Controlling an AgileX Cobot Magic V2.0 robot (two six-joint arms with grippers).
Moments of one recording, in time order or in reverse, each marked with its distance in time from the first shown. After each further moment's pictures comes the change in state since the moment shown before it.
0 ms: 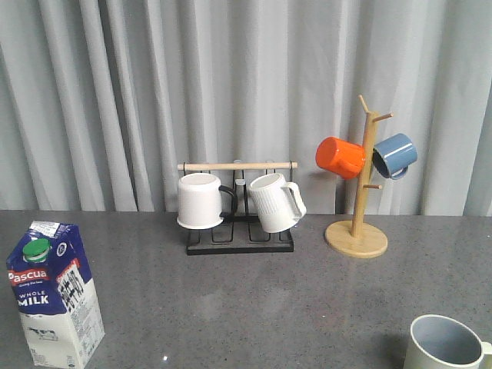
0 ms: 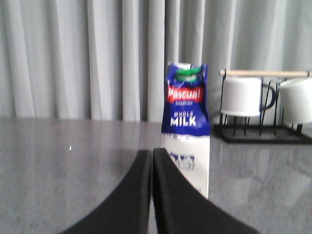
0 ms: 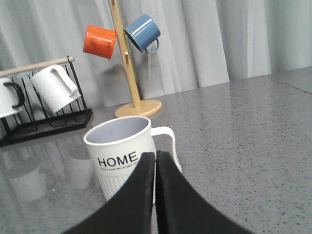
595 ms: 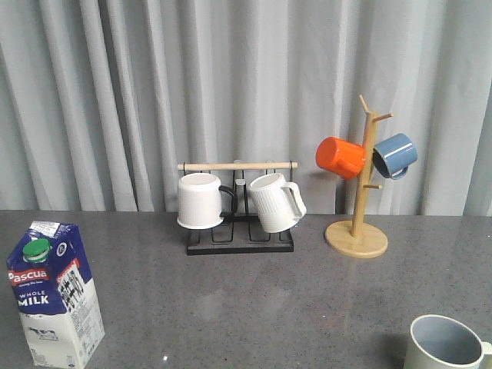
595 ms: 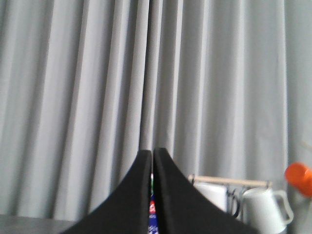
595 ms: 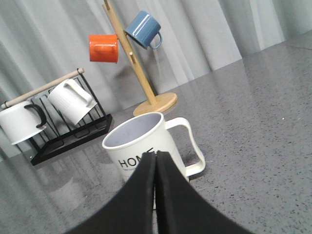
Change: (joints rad) left arm 0.000 0.000 0.000 0.000 -0.365 -0.129; right arm 0.000 0.000 -0.021 0.201 0.053 0.002
